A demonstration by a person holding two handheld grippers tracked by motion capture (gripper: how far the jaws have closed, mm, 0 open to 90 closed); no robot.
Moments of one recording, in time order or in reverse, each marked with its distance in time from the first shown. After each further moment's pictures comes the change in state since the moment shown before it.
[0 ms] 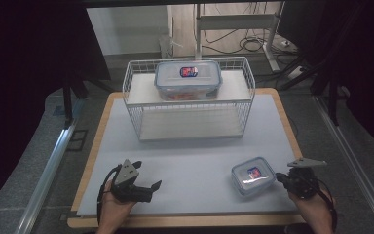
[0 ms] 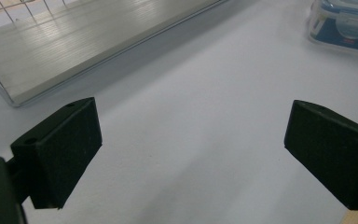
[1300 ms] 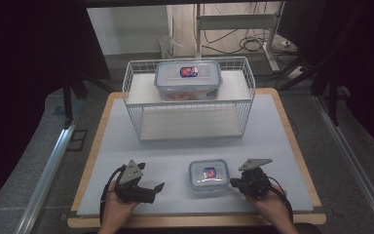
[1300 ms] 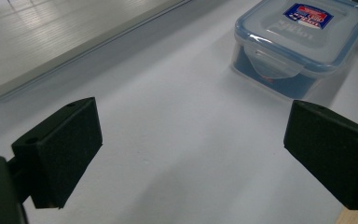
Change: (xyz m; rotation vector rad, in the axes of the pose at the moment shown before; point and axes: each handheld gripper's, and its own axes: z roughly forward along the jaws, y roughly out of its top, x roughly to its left) left arm -0.003 -0.001 0.009 0.039 -0.028 0.004; right arm 0.099 0.036 0.050 0.038 0.277 -0.182
